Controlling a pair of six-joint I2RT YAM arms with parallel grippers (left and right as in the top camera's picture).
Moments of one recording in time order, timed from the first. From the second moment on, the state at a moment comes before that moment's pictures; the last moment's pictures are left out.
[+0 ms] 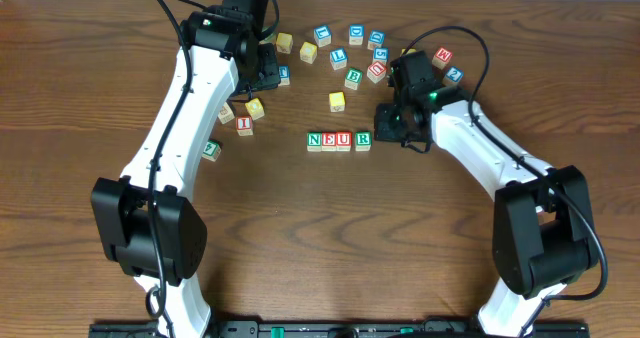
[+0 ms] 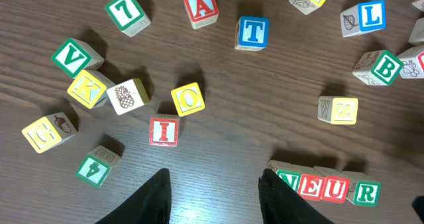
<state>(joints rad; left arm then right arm) -0.25 1.94 1.86 -1.13 -0.06 -0.43 0.35 1.90 1.31 -0.61 -0.11 0.41</state>
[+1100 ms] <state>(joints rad) -0.25 1.94 1.86 -1.13 -0.06 -0.43 0.35 1.94 1.18 -0.39 -0.20 0.46</state>
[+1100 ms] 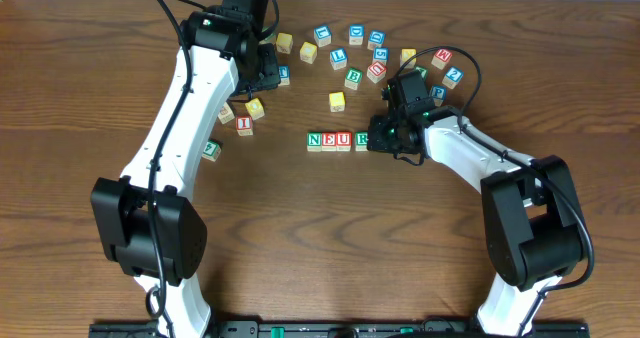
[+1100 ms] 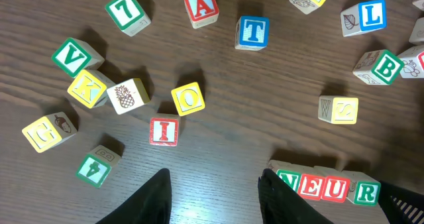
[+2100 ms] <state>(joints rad) -0.25 1.94 1.86 -1.13 -0.06 -0.43 0.36 1.94 1.18 -0.38 -0.23 0.46</state>
